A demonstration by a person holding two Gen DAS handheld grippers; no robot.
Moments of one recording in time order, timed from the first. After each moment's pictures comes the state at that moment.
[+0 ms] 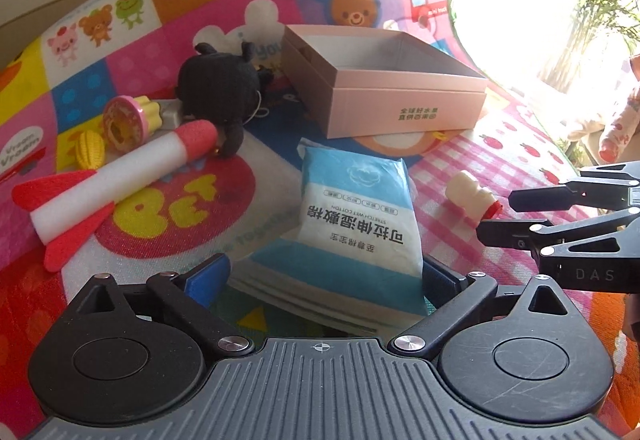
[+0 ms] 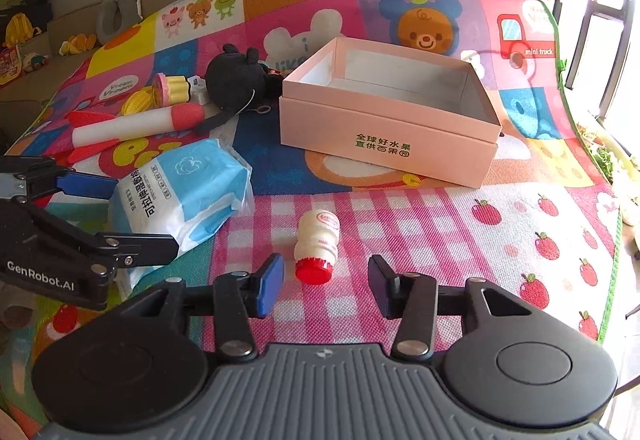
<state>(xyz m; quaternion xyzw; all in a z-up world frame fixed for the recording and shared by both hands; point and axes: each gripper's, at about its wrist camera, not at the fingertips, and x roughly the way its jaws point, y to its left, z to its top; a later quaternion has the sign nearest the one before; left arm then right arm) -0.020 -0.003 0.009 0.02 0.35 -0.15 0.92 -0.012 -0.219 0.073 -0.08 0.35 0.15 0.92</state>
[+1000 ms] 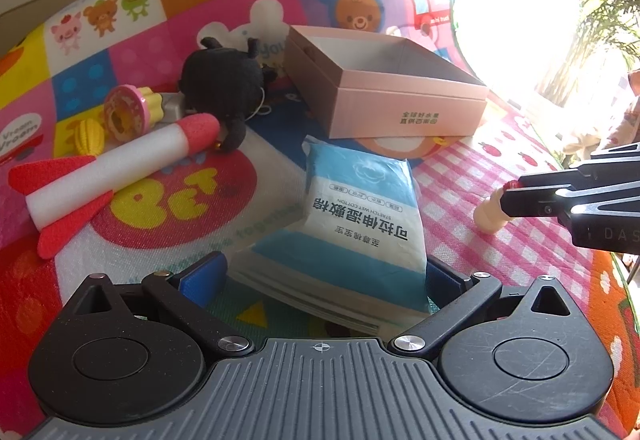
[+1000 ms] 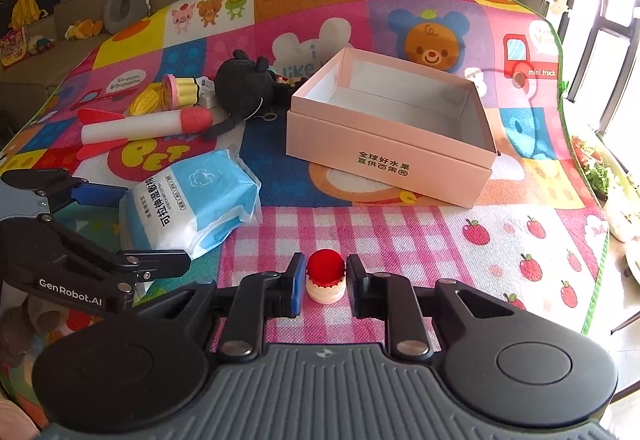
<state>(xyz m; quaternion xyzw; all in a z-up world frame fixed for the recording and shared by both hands) -0.022 0.002 0.007 -0.01 0.34 -0.16 0.93 -0.015 -0.215 0.096 -0.11 0.35 0.15 0.92</state>
